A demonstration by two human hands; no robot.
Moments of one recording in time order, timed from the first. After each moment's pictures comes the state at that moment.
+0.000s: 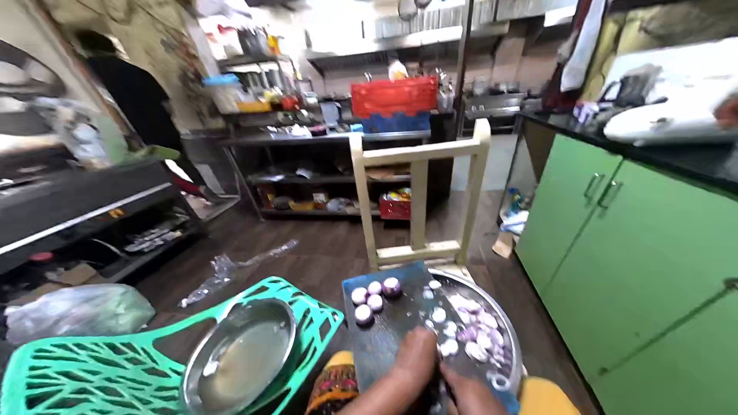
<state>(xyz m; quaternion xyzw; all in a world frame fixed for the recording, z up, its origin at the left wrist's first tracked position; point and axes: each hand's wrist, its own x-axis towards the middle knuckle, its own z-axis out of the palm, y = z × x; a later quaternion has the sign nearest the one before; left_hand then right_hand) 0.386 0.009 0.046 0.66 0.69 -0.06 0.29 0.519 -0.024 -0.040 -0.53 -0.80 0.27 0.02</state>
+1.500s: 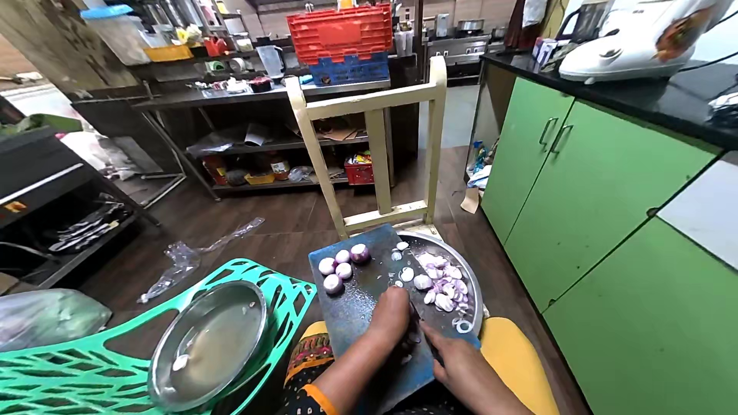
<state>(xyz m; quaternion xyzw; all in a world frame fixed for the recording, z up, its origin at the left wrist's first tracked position) 0.381 0.036 -0.038 0.70 0.68 0.02 0.23 0.545 -0.033 -0.047 -0.56 -0.77 0.29 0.02</state>
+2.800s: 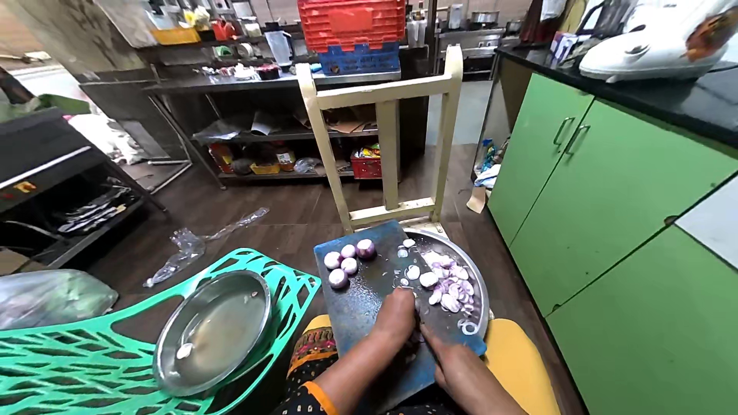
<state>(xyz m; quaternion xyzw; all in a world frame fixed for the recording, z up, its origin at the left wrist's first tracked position) 0.379 0.031 -0.041 0.69 0.68 0.03 0.24 0.535 -0.035 -0.049 -0.55 -0.79 0.29 -0.04</state>
